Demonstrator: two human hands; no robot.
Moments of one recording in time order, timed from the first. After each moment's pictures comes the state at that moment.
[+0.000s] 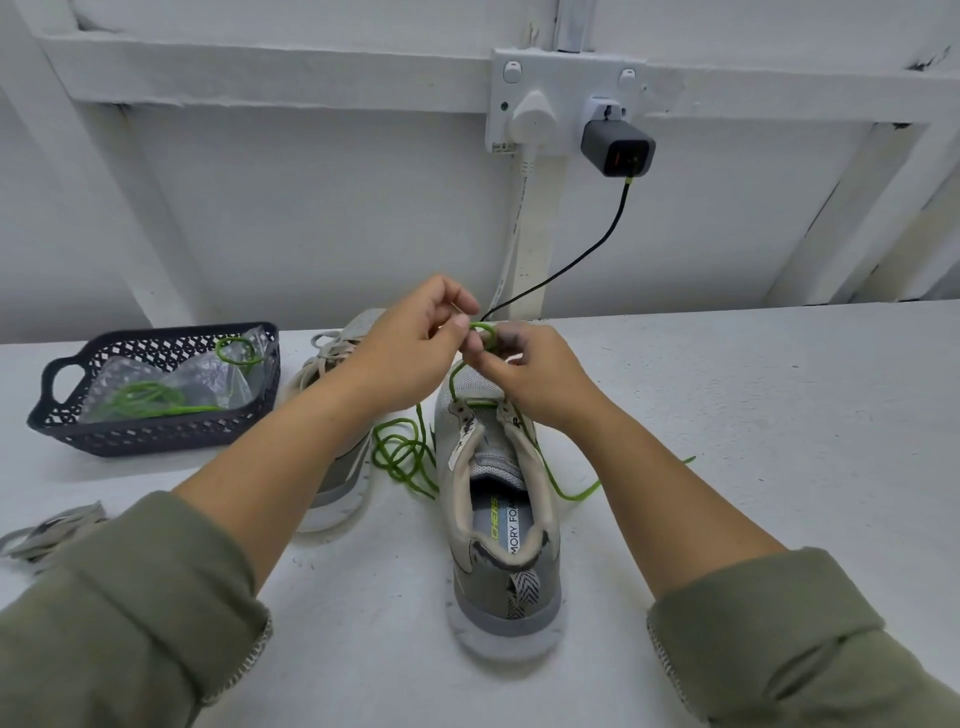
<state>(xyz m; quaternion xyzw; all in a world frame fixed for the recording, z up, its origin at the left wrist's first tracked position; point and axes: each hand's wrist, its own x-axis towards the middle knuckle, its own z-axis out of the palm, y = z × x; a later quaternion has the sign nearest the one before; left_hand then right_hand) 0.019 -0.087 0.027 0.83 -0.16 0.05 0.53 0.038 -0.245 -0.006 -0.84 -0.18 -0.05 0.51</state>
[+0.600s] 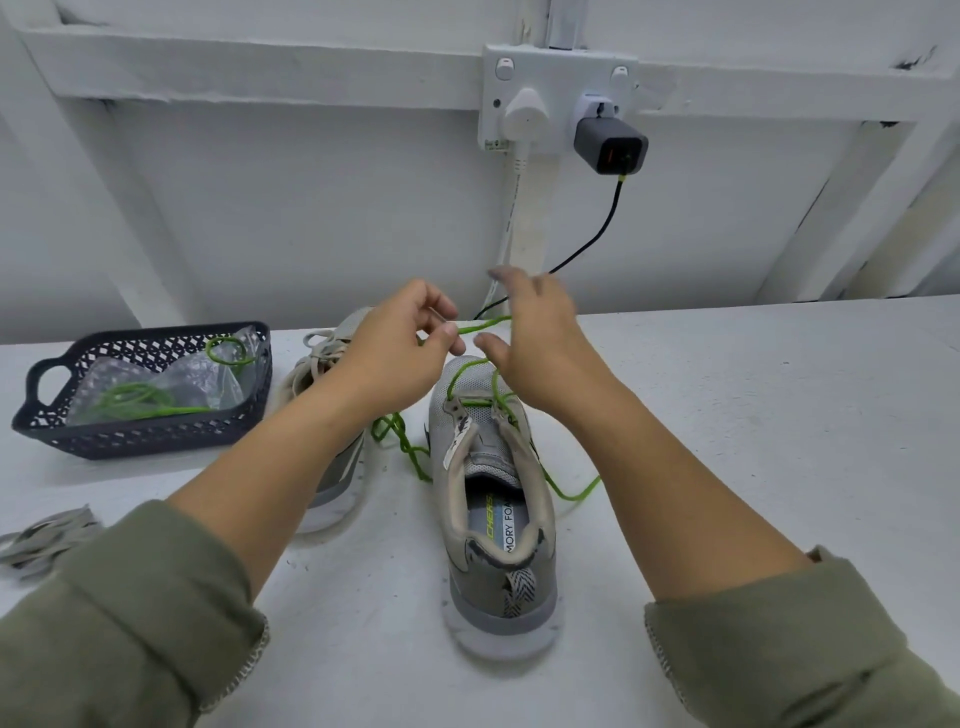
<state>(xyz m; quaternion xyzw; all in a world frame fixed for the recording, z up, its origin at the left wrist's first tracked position) 0.024 -0.086 0.020 0.87 -0.12 0.09 0.47 0.030 -0.240 0.028 -0.95 -0.10 -0.13 0.26</state>
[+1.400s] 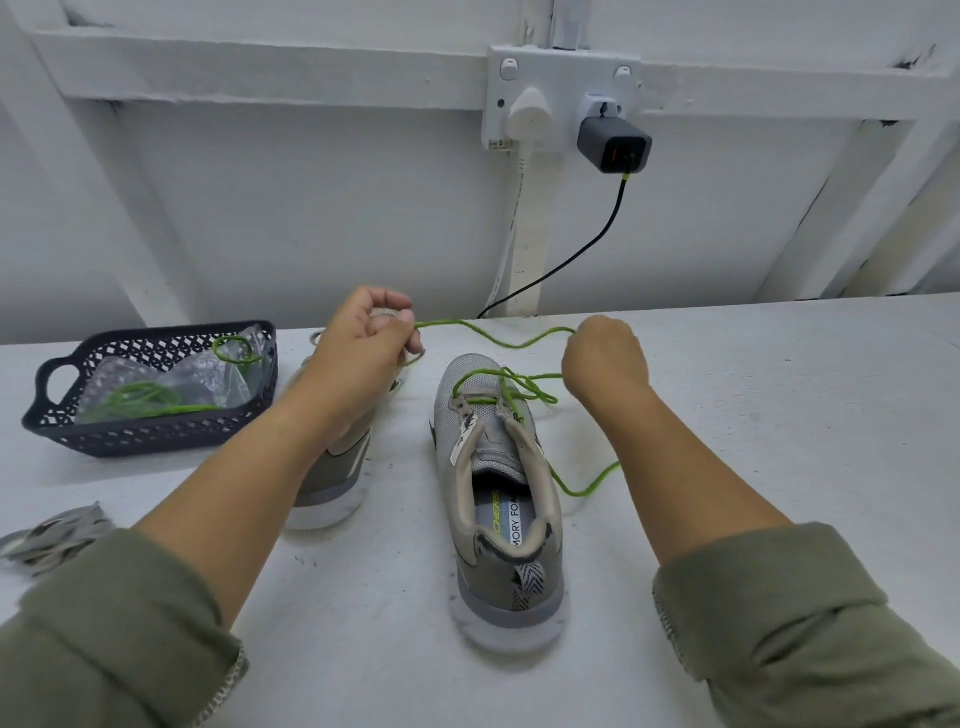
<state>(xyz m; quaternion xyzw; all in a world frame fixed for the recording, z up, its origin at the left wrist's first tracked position) 0.013 -0.066 0.015 0.73 -0.03 0.09 0.67 0.056 -0.279 0.001 -0.97 0.14 -0.06 0.18</state>
